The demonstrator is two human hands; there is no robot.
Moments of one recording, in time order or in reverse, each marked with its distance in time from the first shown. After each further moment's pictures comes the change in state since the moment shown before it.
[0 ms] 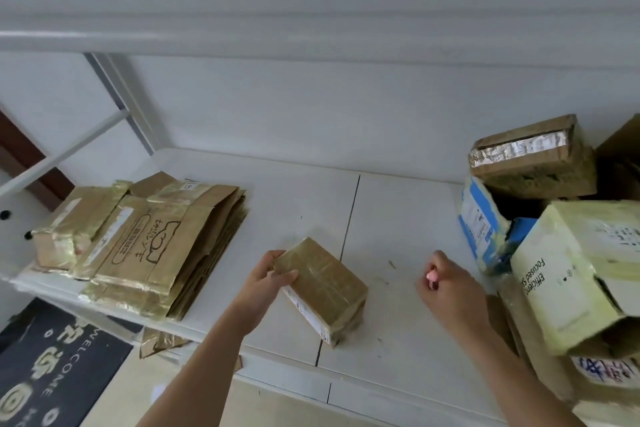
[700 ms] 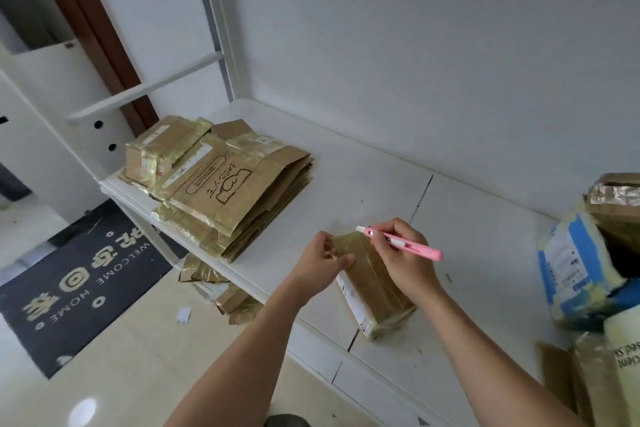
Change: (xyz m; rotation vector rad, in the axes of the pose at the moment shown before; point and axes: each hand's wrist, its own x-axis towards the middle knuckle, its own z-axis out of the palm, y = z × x) left_hand 0.004 -0.016 0.004 0.137 0.199 0.011; right_hand 0.044 -0.143 0.052 0.892 -0.356 -0.062
